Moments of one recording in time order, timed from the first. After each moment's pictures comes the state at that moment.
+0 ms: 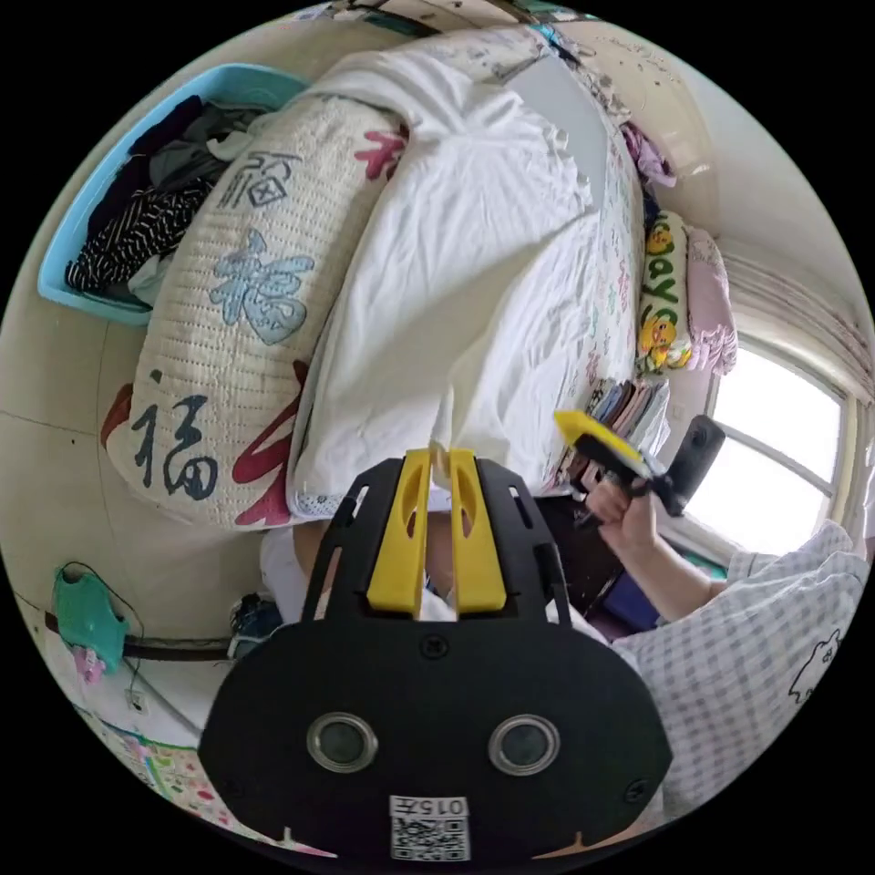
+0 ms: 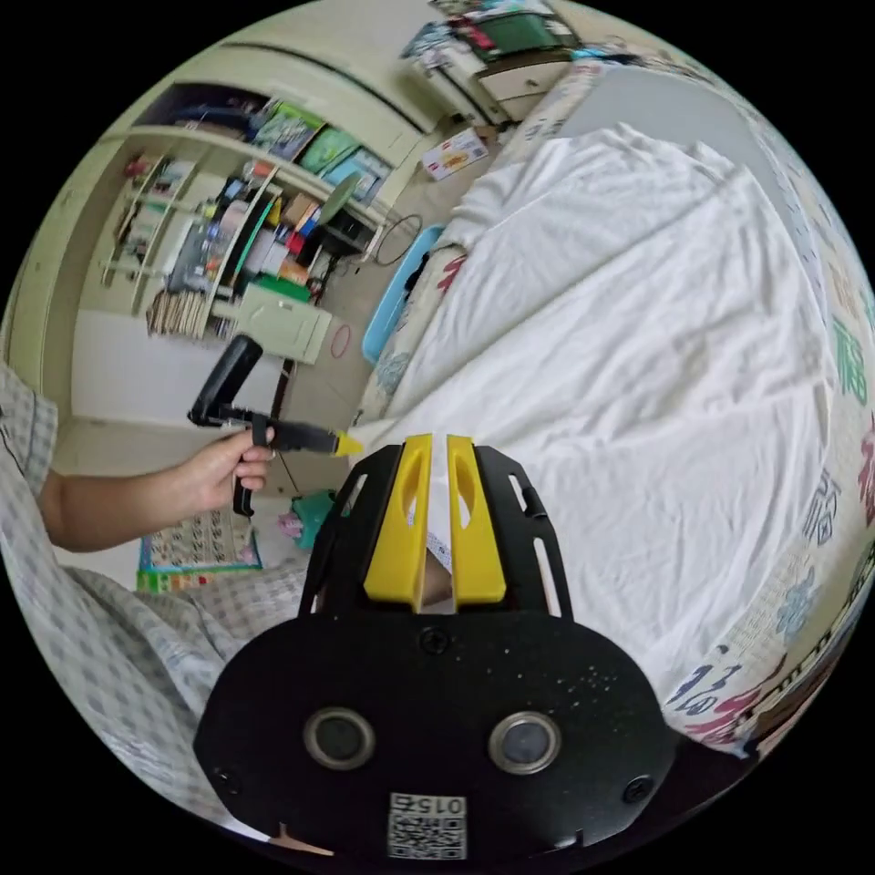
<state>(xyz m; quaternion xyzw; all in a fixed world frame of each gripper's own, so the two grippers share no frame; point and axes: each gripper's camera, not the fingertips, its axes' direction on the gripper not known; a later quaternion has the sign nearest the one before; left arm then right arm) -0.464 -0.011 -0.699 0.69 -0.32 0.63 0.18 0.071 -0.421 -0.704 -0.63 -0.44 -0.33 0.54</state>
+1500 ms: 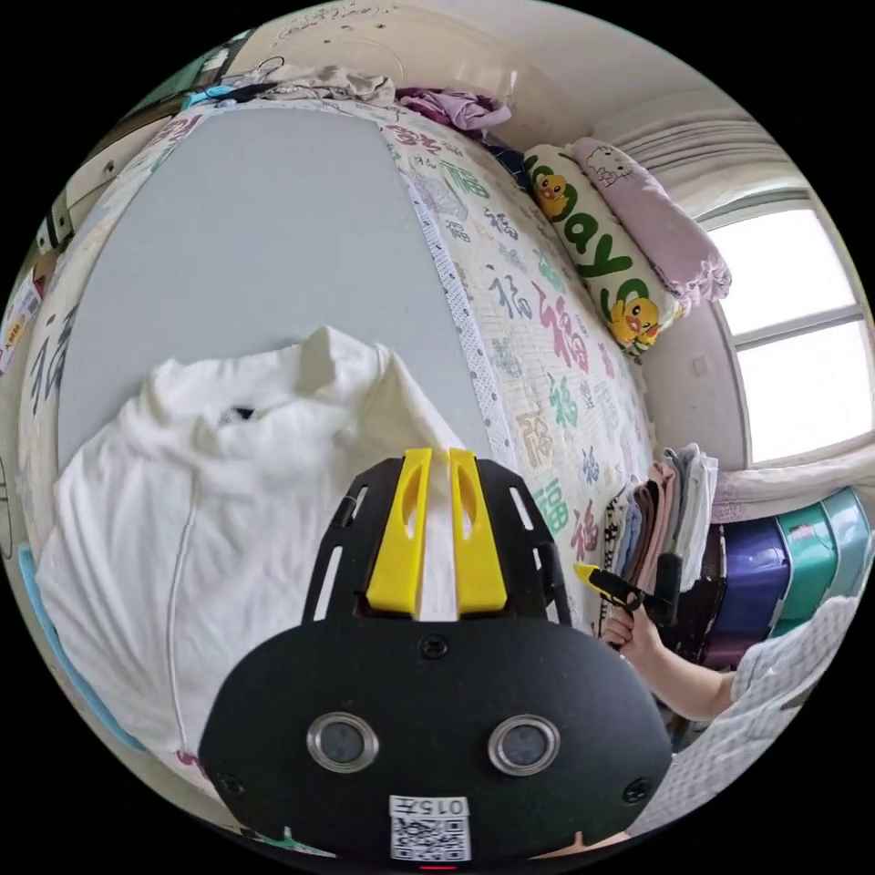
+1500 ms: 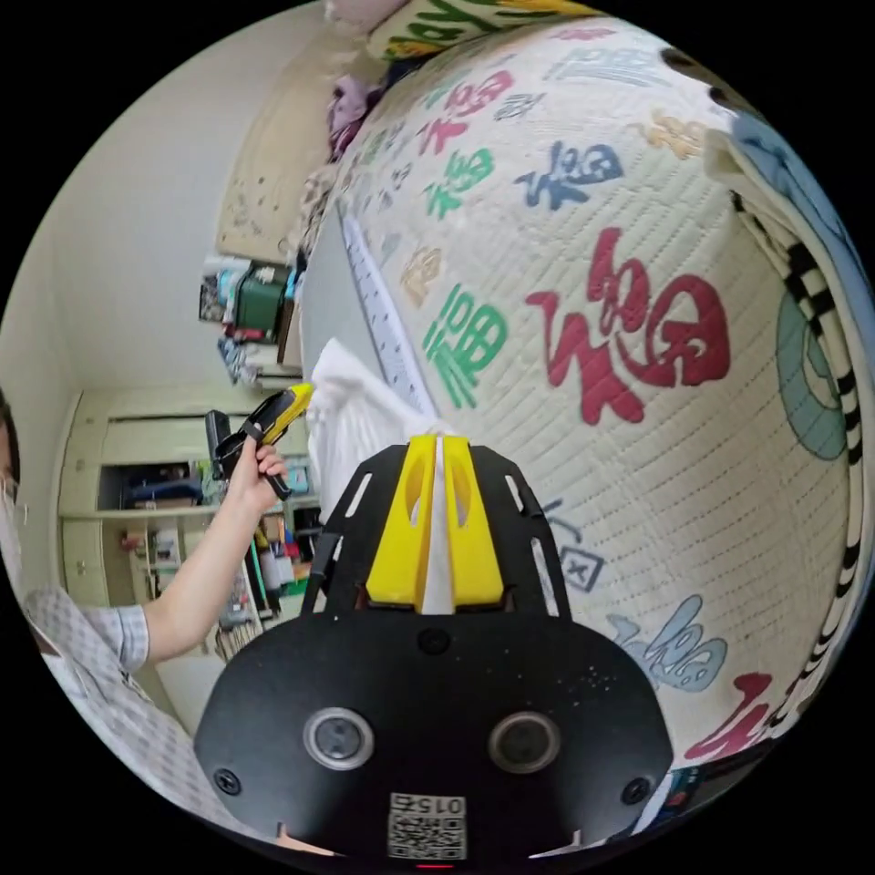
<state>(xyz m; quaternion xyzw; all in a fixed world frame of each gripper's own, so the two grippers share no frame) -0.221 0.146 -0.347 0.64 -0.44 0.62 -0.10 0.258 -0.539 -0.474 -0.59 -0.31 0.08 0.74</state>
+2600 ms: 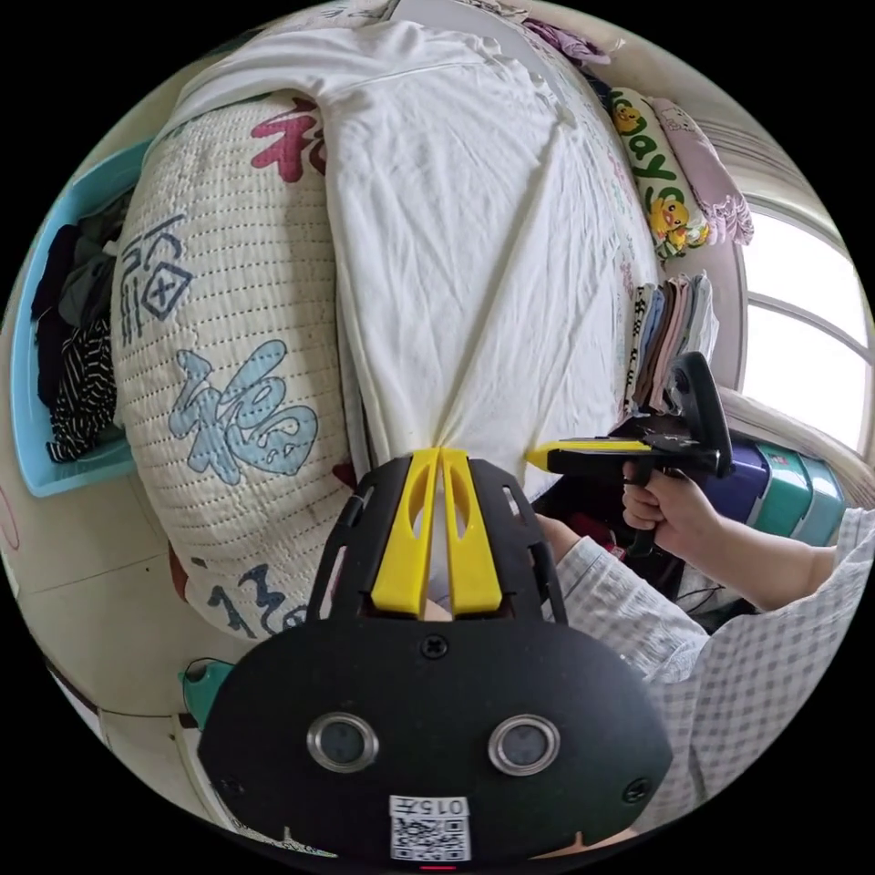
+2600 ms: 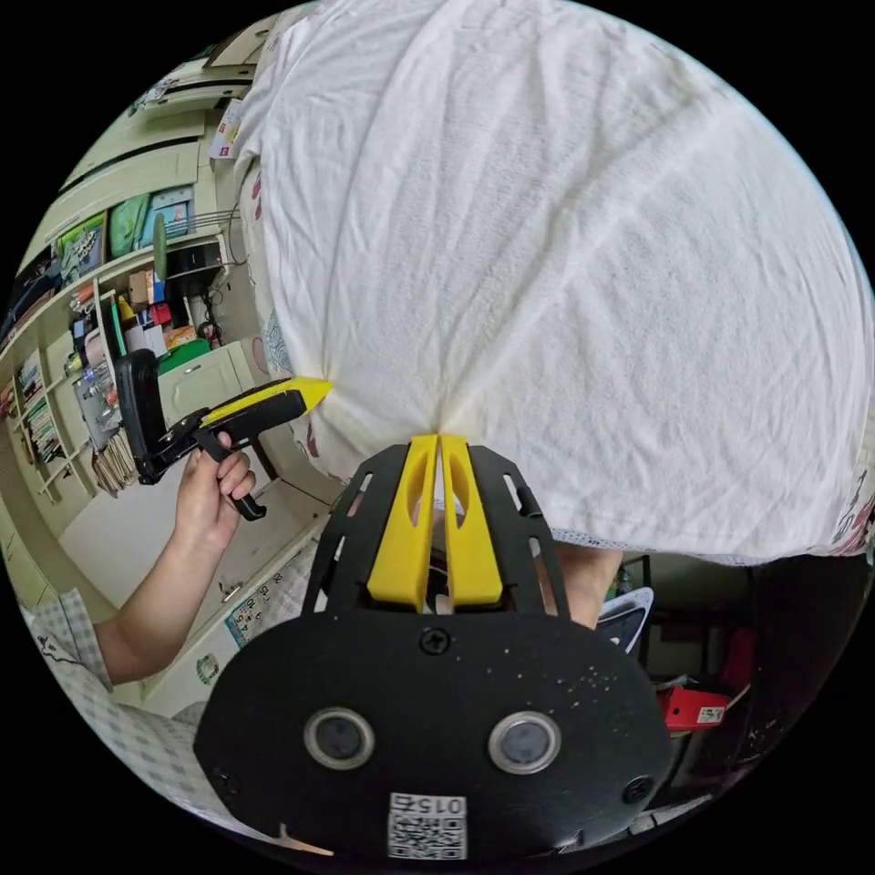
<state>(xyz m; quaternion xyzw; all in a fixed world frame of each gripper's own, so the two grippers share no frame) -0.583 0.139 -0.640 0.66 -0.48 0.58 0.09 -0.014 -0.641 -0.734 -0.80 -0.18 -0.23 0.52</state>
